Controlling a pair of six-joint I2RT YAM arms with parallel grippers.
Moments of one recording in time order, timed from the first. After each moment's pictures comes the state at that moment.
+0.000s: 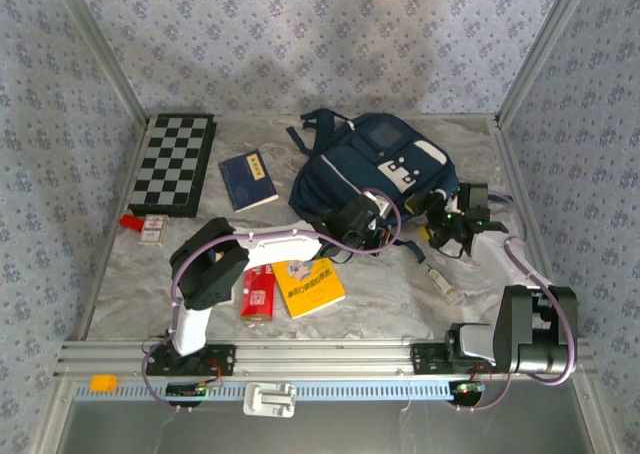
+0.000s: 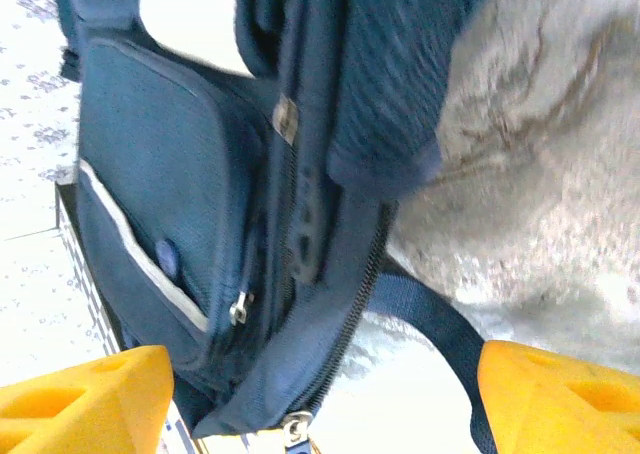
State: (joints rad) left arm -1.04 1.95 1.32 -0.07 0.03 -0.50; right arm -0.01 1.27 0.66 -0.25 -0.51 0.96
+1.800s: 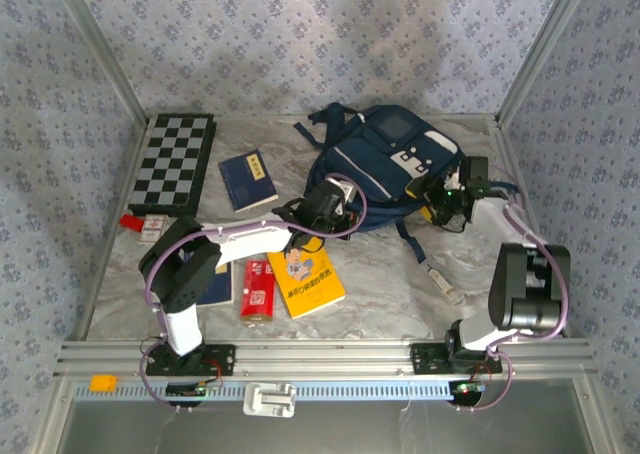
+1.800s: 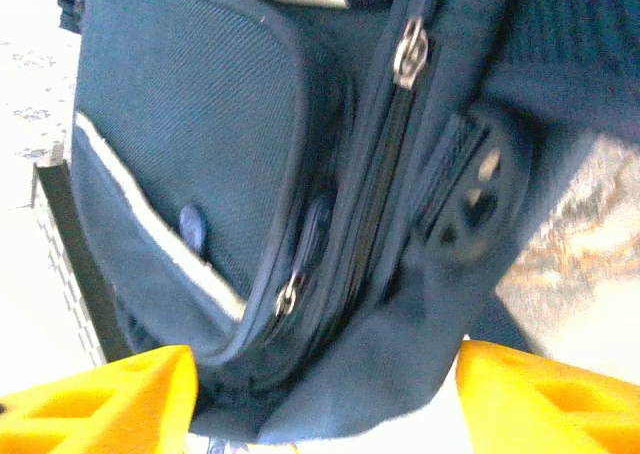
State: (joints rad) left arm -0.88 1.80 1.15 -0.04 0.05 -0.51; right arm -0.06 1.46 0.91 -0.38 -0.54 0.78
